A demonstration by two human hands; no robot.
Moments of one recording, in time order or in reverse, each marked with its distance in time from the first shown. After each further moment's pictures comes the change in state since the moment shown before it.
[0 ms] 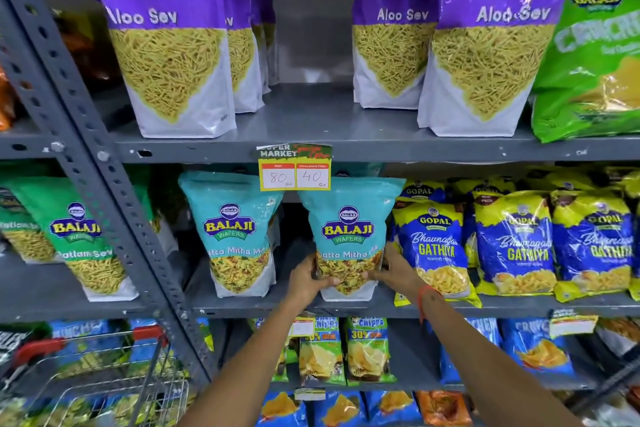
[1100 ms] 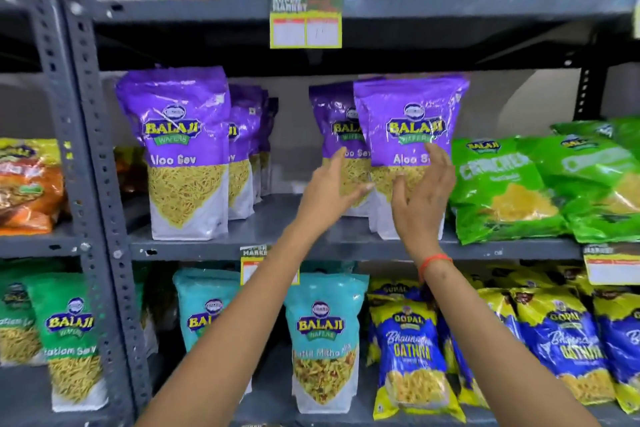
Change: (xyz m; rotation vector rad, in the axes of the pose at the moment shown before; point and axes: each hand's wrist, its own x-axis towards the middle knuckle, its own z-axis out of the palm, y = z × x) left_hand -0.061 0.367 -0.058 0.340 0.358 0.835; right_hand -0.072 -0.292 -0.147 -0.170 1.184 -0.845
